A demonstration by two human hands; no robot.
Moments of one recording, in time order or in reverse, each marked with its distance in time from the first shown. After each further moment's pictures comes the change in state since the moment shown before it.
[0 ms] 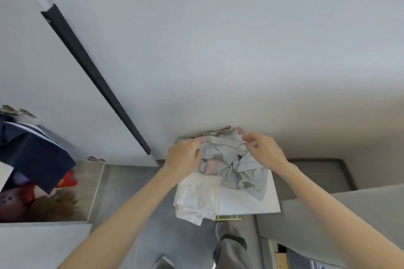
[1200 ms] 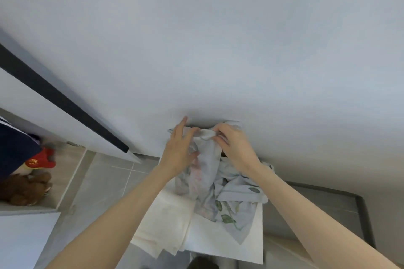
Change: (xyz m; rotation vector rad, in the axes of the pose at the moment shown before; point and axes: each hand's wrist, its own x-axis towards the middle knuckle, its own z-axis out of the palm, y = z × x) left_hand 0.167 0.004 0.140 -0.170 0.062 -0.164; right_hand 0.175 0.061 0.020 0.223 -0.079 -0.513
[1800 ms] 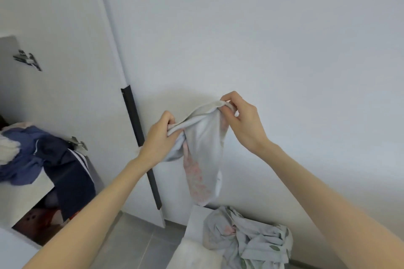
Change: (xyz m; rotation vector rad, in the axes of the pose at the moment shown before) left_hand -0.143 0.072 -0.326 -0.251 0.597 0.170; right_hand -0.016 -0.324 -0.117 0.092 0.322 -0.415
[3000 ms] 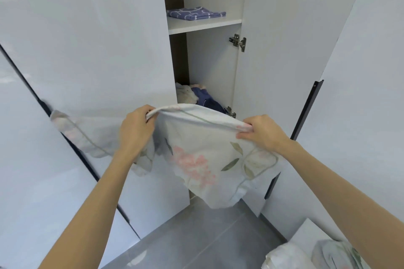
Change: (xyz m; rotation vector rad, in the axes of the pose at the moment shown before) left_hand -0.282 -0.115 -0.381 0.634 0.616 -0.574; right_hand -0.021 -0.184 0.327 -0.325 -0.717 -0.320
